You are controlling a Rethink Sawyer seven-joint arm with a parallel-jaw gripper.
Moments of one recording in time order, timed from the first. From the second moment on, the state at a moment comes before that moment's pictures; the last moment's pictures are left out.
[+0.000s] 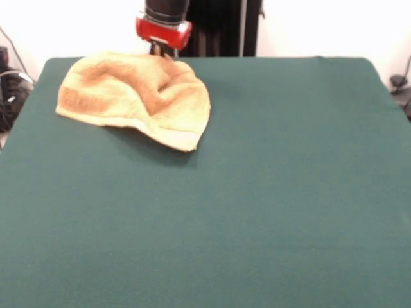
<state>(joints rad) -0.37 -0.51 -0.24 2.13 -0.14 -0.14 1.67</state>
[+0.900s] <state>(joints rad) -0.66 -0.57 -0.25 2.12 -0.36 -0.08 1.67</state>
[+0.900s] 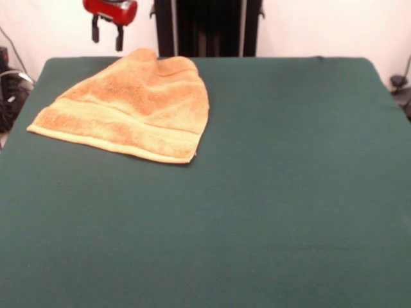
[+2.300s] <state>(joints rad) -0.48 -0.88 -0.05 1.96 -0.31 0.31 1.67</state>
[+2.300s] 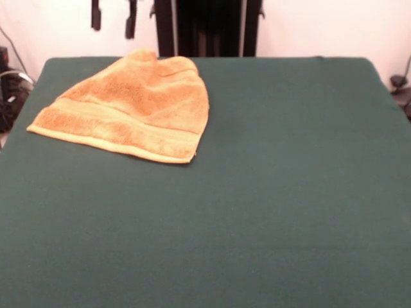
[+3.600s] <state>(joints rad) -0.35 -0.83 0.05 1.96 -0.26 0.24 1.67</state>
